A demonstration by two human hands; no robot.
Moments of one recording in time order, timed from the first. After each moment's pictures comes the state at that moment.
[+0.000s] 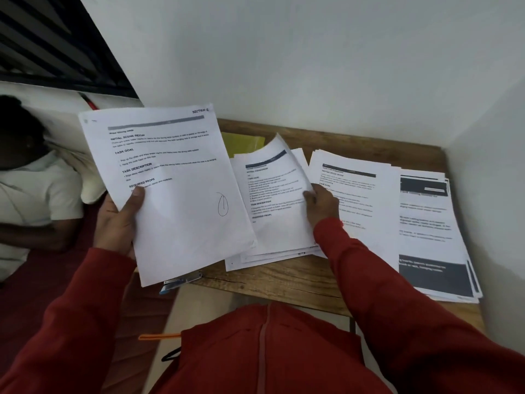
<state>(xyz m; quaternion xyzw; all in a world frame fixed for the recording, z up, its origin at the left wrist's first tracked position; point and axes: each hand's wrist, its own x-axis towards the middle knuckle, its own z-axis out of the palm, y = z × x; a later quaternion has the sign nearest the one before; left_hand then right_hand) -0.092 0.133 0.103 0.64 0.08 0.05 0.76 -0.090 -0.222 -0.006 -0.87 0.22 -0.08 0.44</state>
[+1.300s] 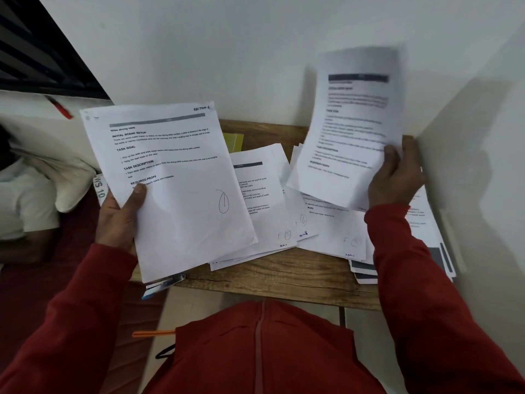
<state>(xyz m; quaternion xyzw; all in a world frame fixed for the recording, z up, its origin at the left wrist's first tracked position) -0.080 0.108 0.087 0.65 0.08 0.00 0.76 -0.137 -0.322 0.090 -0.78 0.26 -0.48 0.30</state>
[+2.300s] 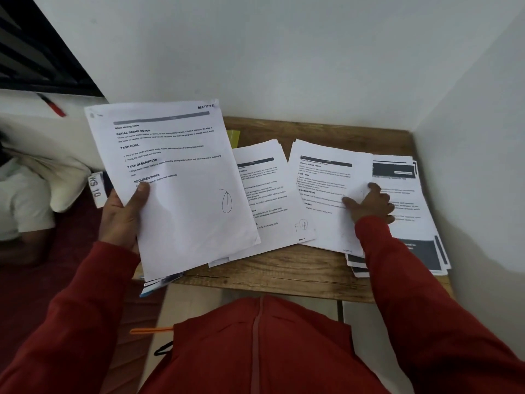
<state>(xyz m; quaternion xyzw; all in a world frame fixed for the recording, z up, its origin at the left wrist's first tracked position) -0.084 0.100 0.084 0.65 0.05 -0.01 0.76 -0.154 -0.344 0.000 -0.83 0.47 0.01 0.28</state>
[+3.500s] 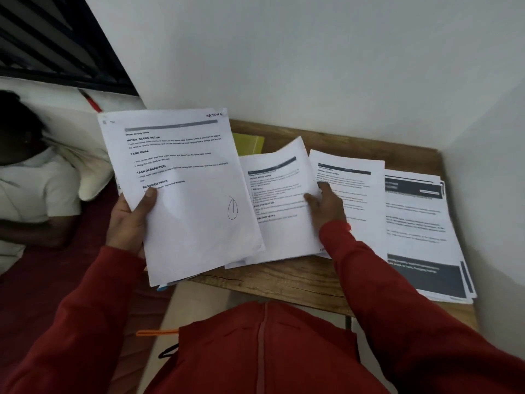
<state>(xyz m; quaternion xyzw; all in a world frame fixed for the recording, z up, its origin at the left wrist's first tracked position) -0.096 0.123 0.090 0.64 0.10 0.02 0.76 -0.101 -0.236 -0.002 -0.89 0.22 -0.03 0.40</state>
